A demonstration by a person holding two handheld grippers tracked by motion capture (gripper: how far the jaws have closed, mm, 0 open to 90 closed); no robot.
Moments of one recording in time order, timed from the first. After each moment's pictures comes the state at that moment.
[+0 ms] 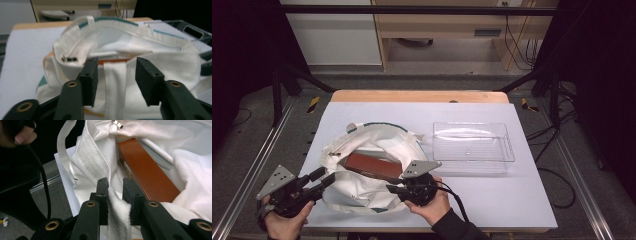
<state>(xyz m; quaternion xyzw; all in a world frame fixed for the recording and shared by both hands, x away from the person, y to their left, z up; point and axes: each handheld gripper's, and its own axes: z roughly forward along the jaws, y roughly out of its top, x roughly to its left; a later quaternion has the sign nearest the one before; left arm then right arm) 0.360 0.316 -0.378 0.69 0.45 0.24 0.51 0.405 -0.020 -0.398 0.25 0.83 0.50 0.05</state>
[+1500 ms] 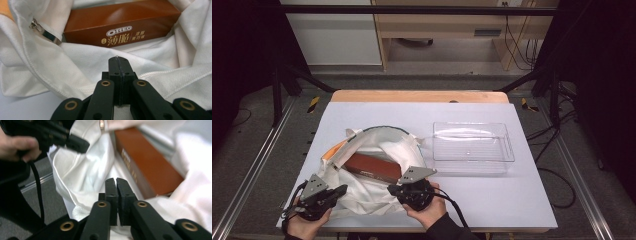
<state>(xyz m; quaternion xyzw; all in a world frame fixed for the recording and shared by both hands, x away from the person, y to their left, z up) 0.374 0.289 -0.441 0.79 0.42 0.20 0.39 0.399 -0.011 -0.419 0.27 0.83 0.48 0.06</state>
